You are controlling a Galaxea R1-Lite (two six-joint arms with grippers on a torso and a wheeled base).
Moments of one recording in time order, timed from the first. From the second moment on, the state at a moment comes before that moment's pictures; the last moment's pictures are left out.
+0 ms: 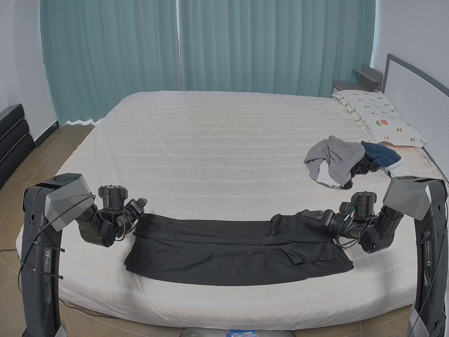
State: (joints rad) left arm -0.04 2.56 -1.14 -0.88 0.07 -0.79; right arm 0.05 2.55 -0.95 -1.11 0.47 0.63
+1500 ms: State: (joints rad) left arm -0.04 2.56 -1.14 -0.87 0.06 -0.79; right arm 0.01 2.47 -0.82 -1.03 0.45 0.41
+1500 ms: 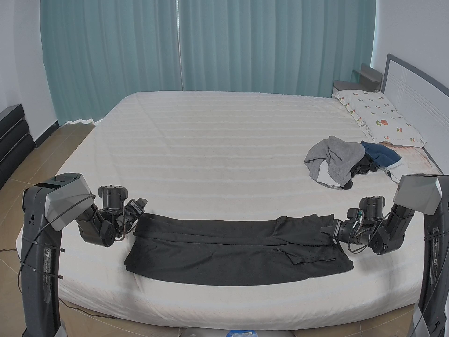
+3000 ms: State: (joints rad) left arm -0.14 2.34 -0.68 -1.15 0.05 -1.01; right arm 0.26 2.28 -0.52 -1.15 0.18 0.87
